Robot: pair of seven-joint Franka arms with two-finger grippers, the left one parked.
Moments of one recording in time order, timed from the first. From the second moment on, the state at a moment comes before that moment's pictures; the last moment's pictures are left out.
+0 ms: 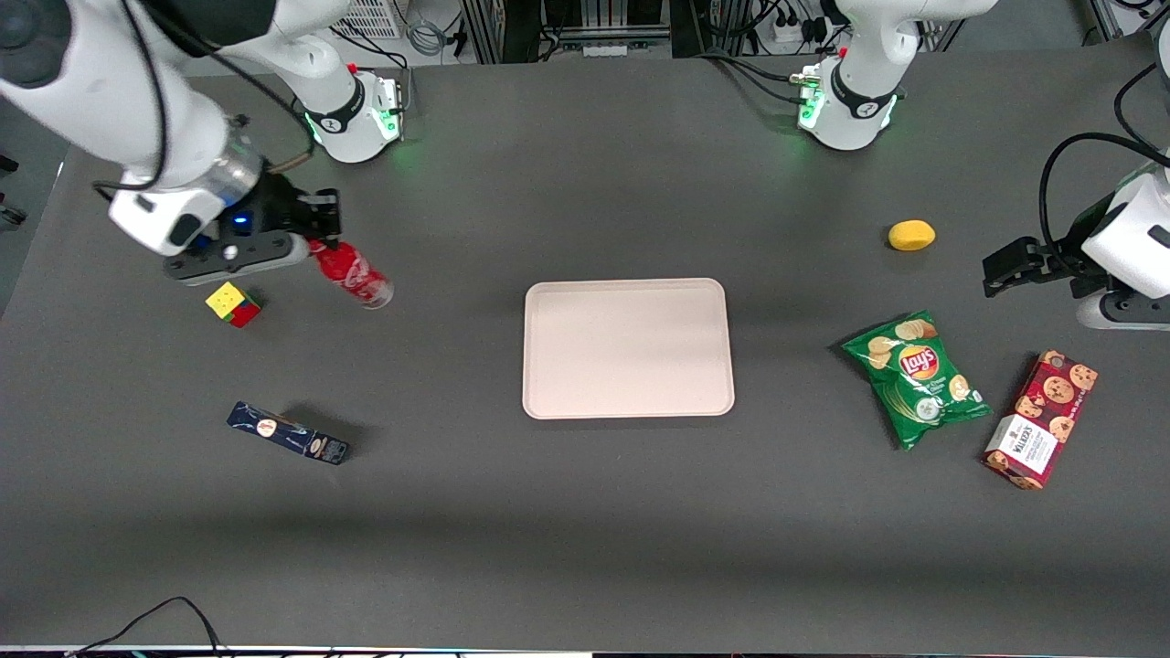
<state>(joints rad) 0.38 0.03 -0.02 -1.61 0.06 1.54 0.22</state>
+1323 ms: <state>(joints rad) 0.61 0.42 0.14 -1.66 -0.01 2.02 0.73</state>
